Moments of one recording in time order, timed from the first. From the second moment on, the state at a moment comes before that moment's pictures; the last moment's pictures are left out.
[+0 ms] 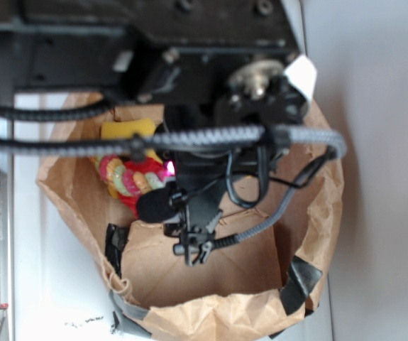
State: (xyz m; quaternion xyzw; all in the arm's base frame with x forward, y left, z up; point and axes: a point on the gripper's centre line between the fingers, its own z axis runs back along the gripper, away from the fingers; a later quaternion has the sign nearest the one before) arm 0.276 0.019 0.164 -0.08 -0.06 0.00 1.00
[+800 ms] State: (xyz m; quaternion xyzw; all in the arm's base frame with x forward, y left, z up) arm 0.275 0.031 0.171 -0.02 -0.10 0.02 1.00
